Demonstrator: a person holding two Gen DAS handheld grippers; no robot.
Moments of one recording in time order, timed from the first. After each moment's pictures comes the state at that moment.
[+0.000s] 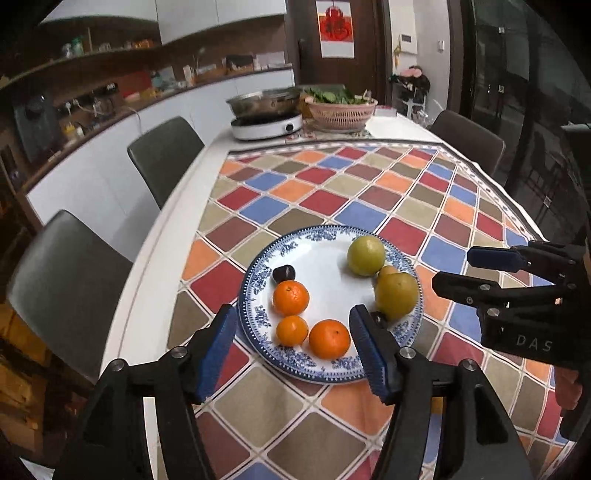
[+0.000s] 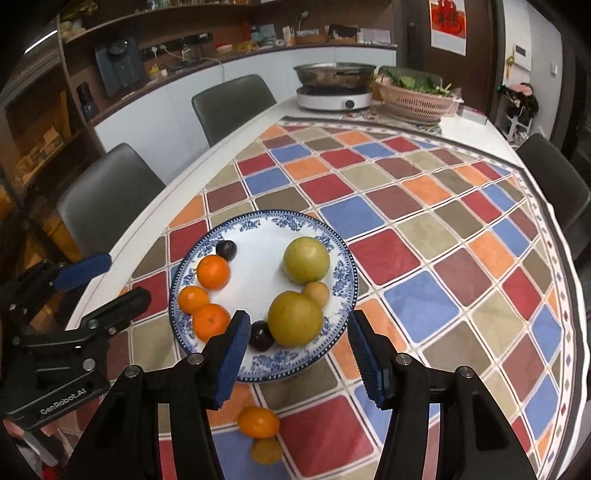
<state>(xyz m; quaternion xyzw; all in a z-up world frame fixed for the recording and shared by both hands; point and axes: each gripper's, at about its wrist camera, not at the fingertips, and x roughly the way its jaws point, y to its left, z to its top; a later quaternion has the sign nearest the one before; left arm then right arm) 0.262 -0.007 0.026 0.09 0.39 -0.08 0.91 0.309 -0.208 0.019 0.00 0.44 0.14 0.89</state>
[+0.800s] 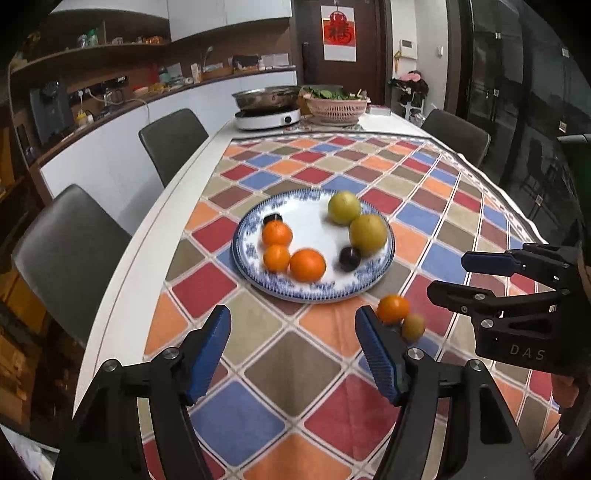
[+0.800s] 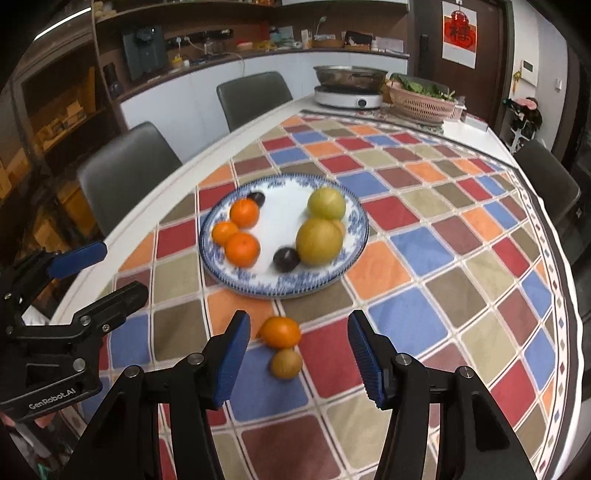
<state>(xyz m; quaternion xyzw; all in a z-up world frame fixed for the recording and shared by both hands) 0.178 -0.005 0.001 0.07 0.39 -0.07 0.91 0.224 -0.208 0.003 -0.03 0.44 0.16 0.88</state>
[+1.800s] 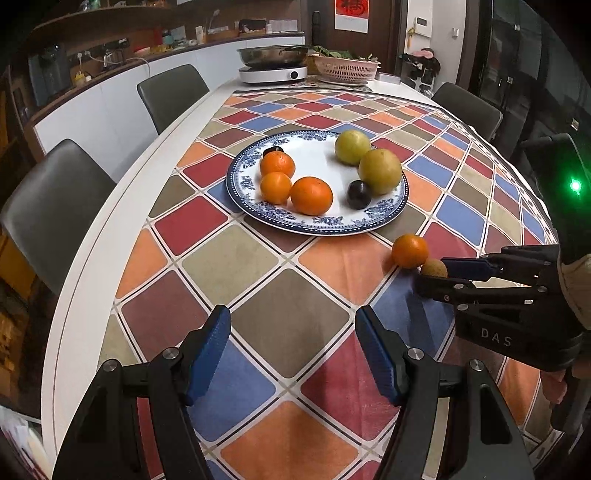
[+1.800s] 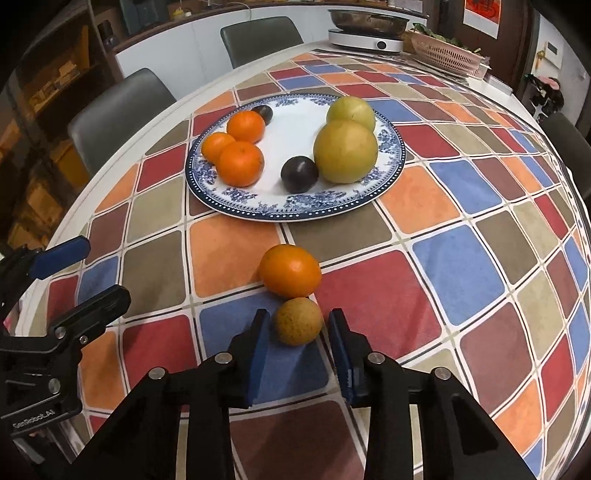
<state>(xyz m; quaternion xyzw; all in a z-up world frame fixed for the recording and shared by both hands) 0.176 0.001 -0.052 0.04 0.45 -0.07 0.89 0.232 -0.189 -0.067 -0.05 0.52 0.17 0.84</state>
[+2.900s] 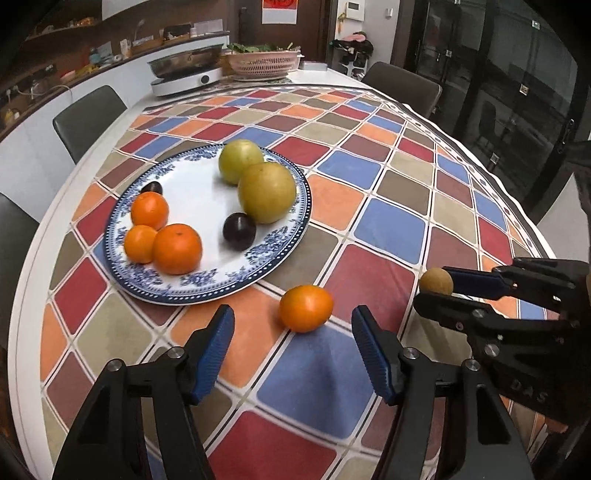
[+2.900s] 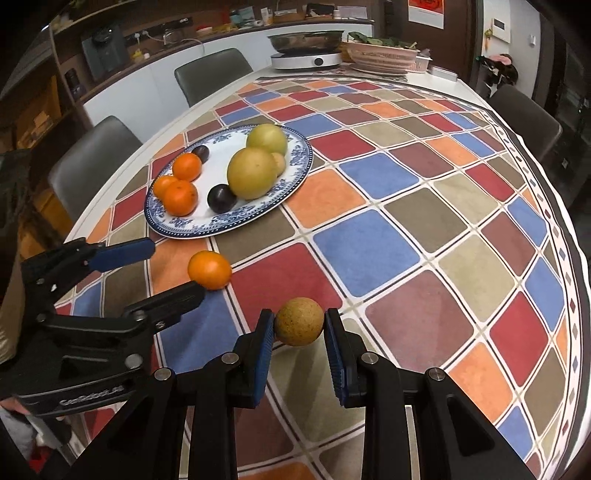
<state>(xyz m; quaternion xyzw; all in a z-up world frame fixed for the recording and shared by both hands) 0.225 -0.084 -0.062 0.08 0.46 -0.19 0.86 0.216 -0.259 -0.049 0.01 0.48 0.11 0.87</state>
